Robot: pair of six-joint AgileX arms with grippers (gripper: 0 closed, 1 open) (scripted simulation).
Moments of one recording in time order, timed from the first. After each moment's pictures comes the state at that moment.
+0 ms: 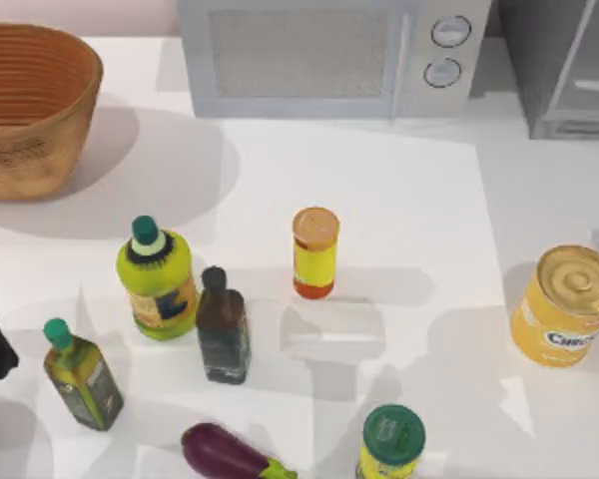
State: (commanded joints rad) left arm 0.00 0.00 0.00 0.00 0.00 0.00; right arm -0.07 0.61 0.27 0.33 -0.07 0.01
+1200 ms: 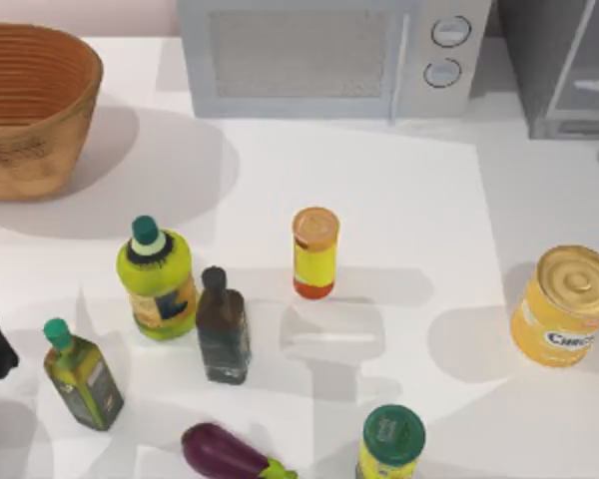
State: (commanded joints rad) left arm 0.00 0.00 0.00 0.00 0.00 0.00; right arm -0.28 2.17 0.97 1.19 -0.25 0.01
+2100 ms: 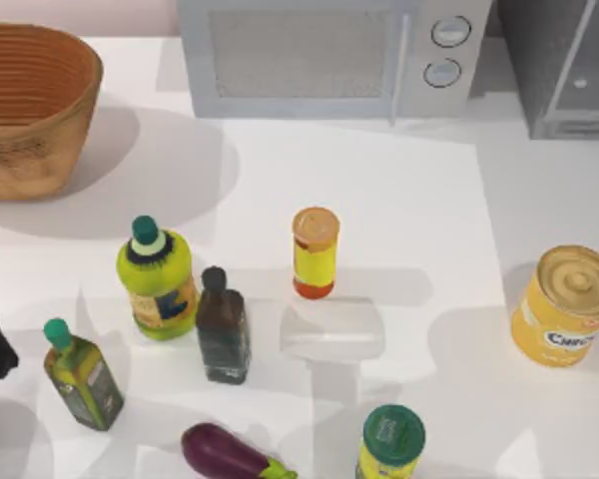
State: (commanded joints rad) left arm 0.00 0.00 0.00 0.00 0.00 0.00; right arm -0.25 2.30 1.27 1.02 -0.23 0.02
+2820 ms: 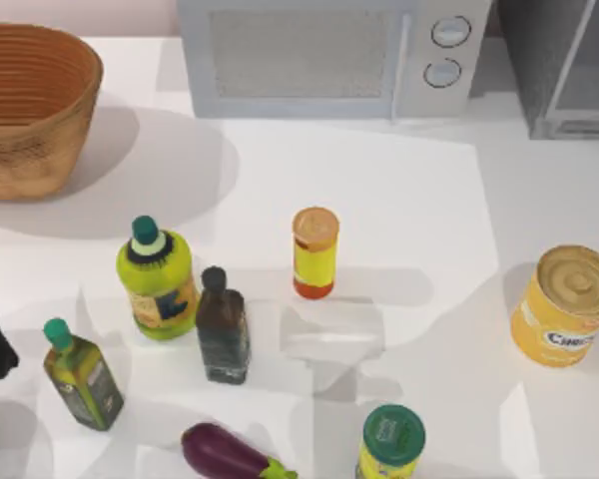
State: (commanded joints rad) left arm 0.00 0.00 0.00 0.00 0.00 0.00; right arm -0.22 2.44 1.61 0.82 -0.19 0.01
